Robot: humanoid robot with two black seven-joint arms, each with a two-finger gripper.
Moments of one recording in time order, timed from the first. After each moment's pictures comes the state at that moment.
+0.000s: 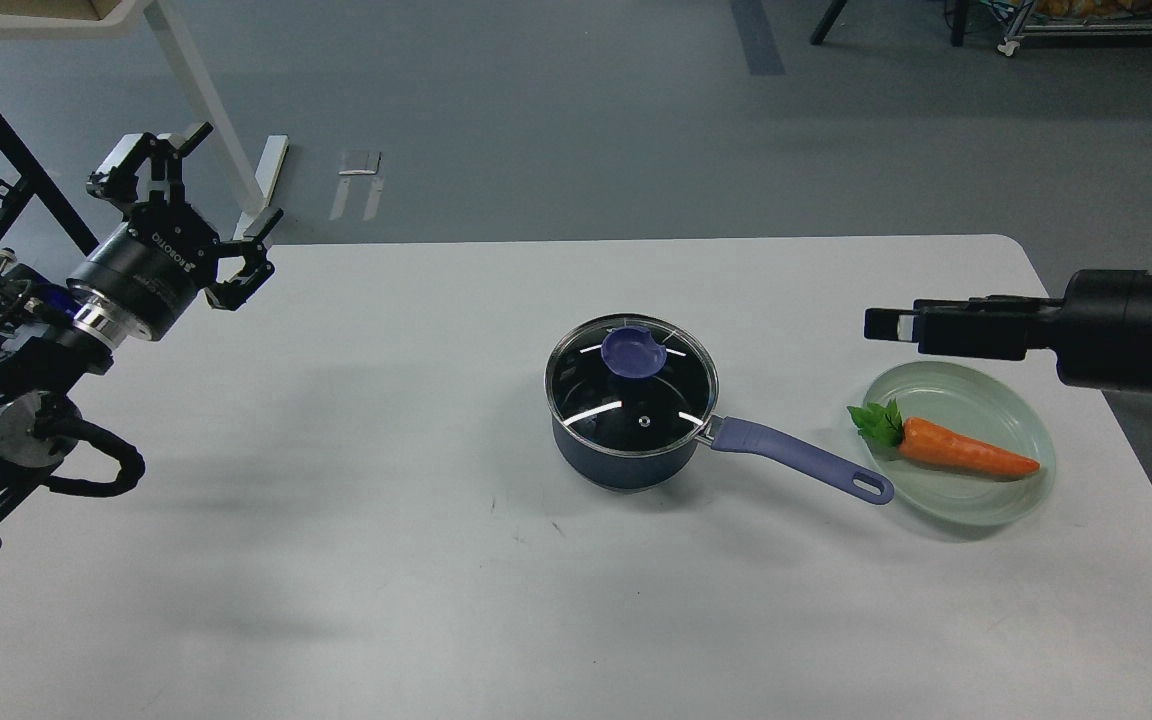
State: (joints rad) left arm -0.68 0.65 -0.52 -0.92 0.04 -0.46 -0.49; right arm 0.92 -1.12 0.36 1.53 -1.46 0.44 0.49
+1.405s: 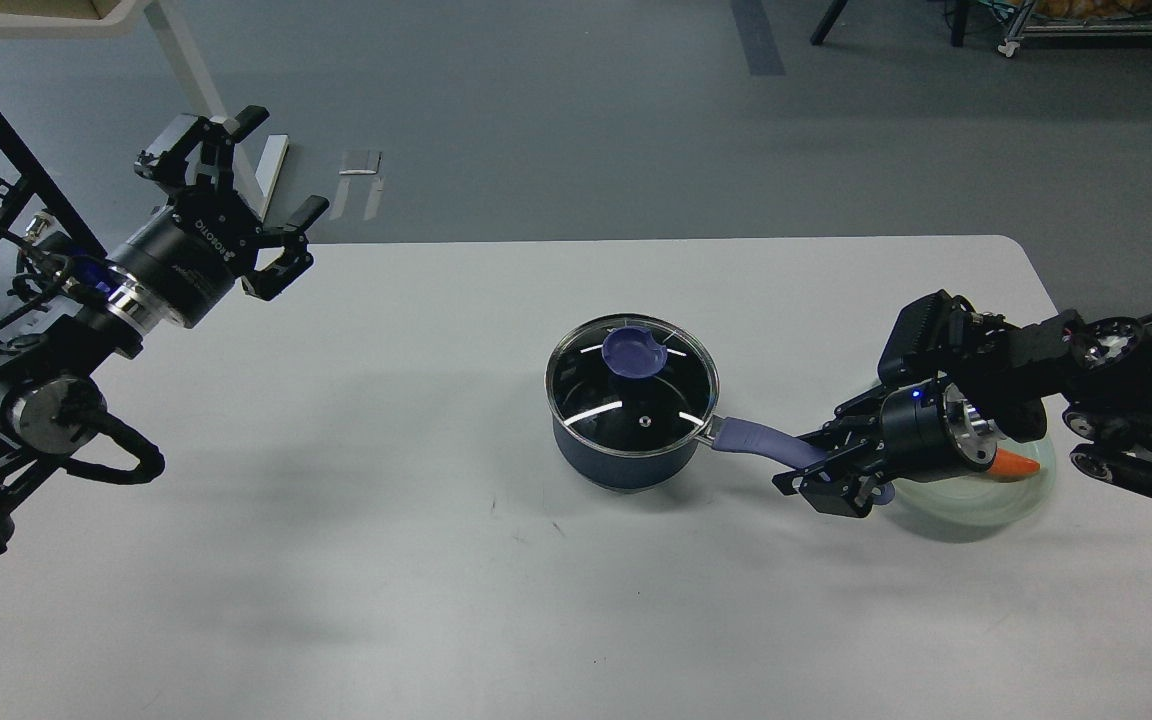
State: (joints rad) left arm -0.71 0.64 -0.52 -1.00 0.18 -0.45 -0.49; right arm 1.18 -0.75 -0.21 1.33 -1.84 0.27 0.49
